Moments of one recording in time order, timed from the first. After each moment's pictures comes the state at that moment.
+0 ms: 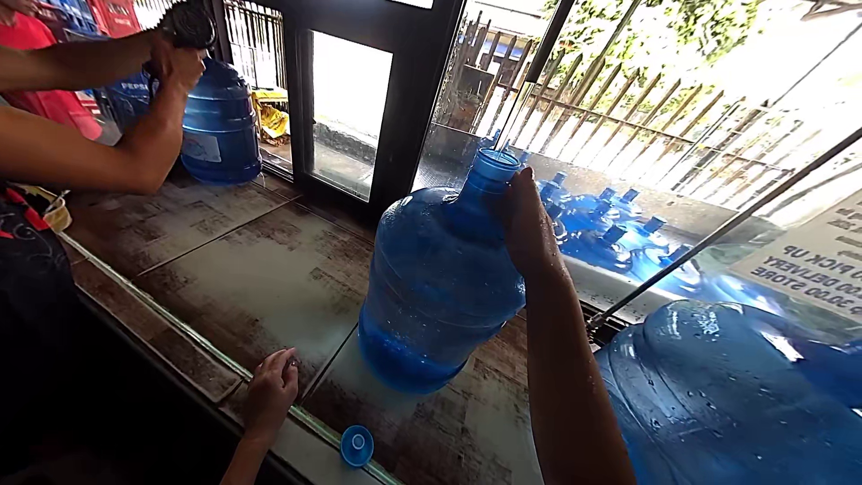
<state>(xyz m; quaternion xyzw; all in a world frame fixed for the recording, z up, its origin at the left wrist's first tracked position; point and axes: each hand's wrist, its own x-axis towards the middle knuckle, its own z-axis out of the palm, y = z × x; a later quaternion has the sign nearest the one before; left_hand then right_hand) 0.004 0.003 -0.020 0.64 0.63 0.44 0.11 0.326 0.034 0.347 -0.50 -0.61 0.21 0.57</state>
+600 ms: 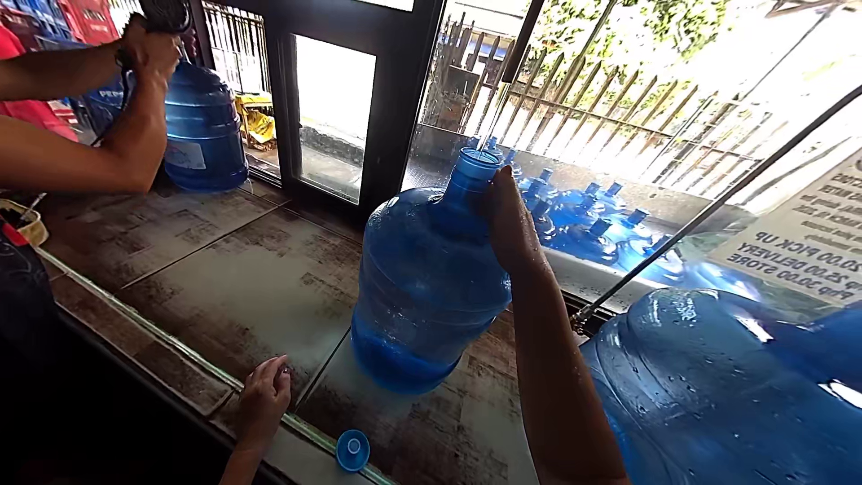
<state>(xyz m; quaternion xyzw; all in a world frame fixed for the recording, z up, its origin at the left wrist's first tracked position) 0.003 0.004 -0.022 0.64 0.63 0.44 0.11 0.328 0.039 0.347 -0.49 -0.62 0.22 0.58</state>
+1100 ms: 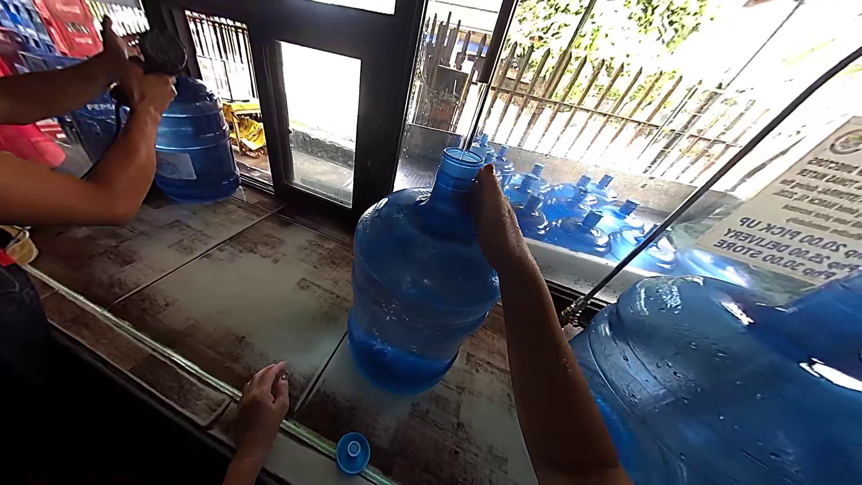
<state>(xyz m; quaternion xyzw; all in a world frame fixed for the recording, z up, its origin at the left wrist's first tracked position) 0.002 0.004 -0.023 0.64 0.62 0.44 0.11 0.330 0.041 0.347 -0.48 -0.62 0.23 0.58</state>
